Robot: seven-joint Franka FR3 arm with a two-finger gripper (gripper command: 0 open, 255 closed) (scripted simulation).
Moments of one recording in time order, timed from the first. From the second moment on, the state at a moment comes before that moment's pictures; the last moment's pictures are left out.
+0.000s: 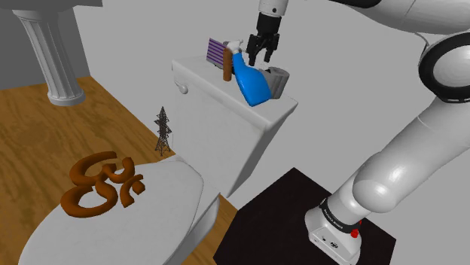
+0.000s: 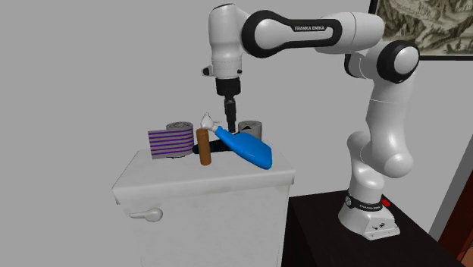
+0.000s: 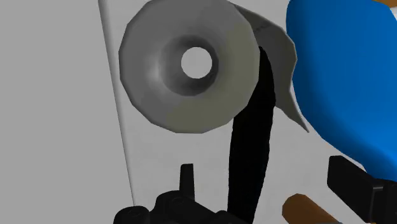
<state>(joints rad) 0.00 0.00 0.08 -1.62 -0.07 1.56 0.03</state>
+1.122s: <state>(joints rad) 0.01 0.09 0.08 -1.62 -0.07 1.64 0.05</state>
